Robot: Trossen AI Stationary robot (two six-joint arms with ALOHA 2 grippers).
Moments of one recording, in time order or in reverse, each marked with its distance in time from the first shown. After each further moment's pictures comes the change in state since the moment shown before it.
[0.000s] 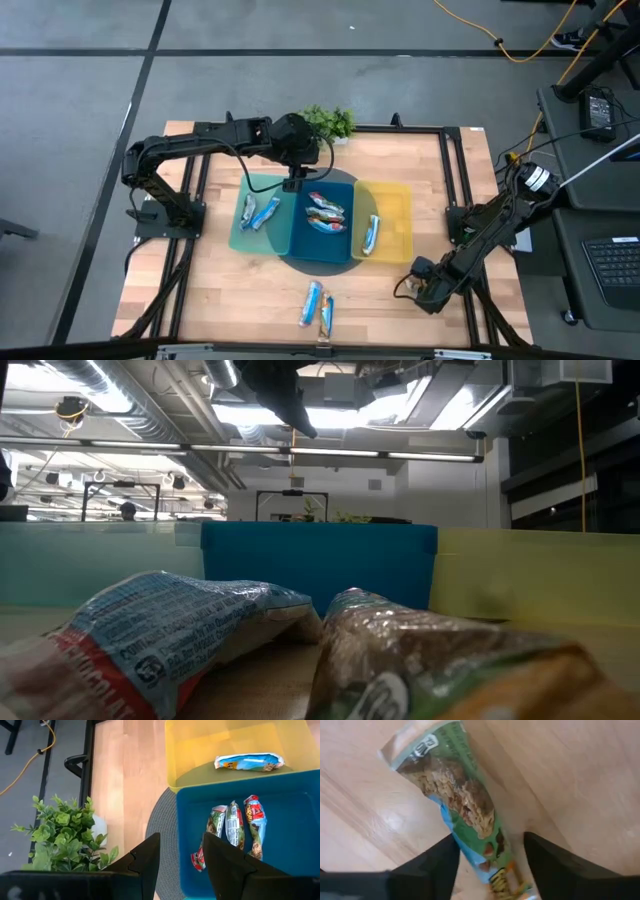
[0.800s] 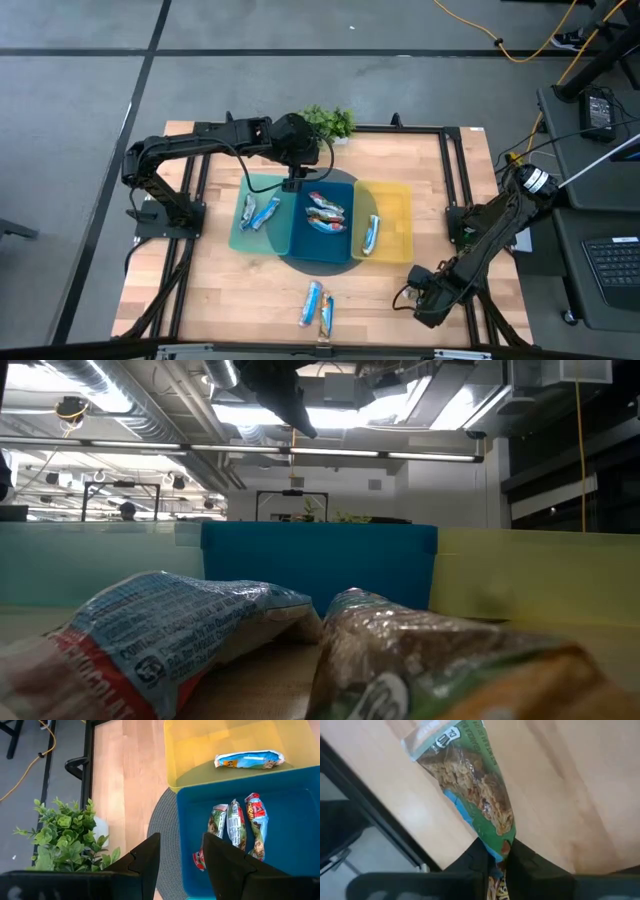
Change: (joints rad) left arm 0.000 0.000 0.000 0.000 -0.001 0.026; right arm 0.000 0.003 0.259 -0.193 0.010 -0.065
